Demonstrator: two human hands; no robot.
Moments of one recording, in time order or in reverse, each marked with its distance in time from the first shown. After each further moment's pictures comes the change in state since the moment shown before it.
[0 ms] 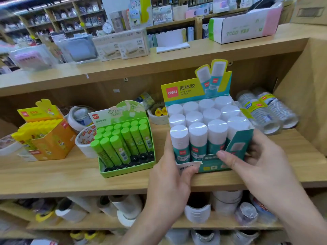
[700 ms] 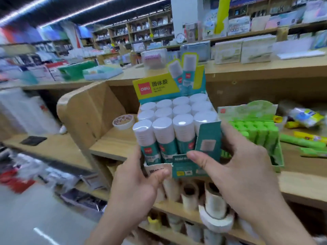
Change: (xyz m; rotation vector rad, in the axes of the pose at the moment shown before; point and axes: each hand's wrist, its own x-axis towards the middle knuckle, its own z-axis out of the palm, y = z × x) left_hand -0.094 -0.085 -0.261 -0.064 0.334 -0.192; right_hand -0.059 -0.143 0.223 -0.102 -0.251 -0.277
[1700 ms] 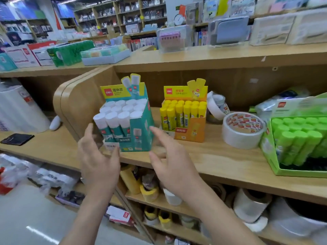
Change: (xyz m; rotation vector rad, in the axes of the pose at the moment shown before) left_hand 0.103 -0.155 -0.104 0.461 0.512 0.015; right_hand 0.057 -0.004 0.215 0.161 -0.307 0.011
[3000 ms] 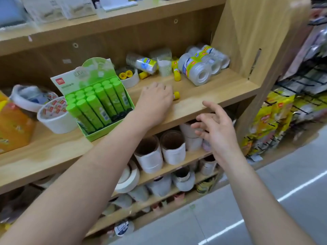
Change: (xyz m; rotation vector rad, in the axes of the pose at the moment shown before) left_hand -0.211 0.379 0.187 0.200 -0.682 1.391; right_hand -0.266 0.099 -0.302 0.406 1.056 0.486
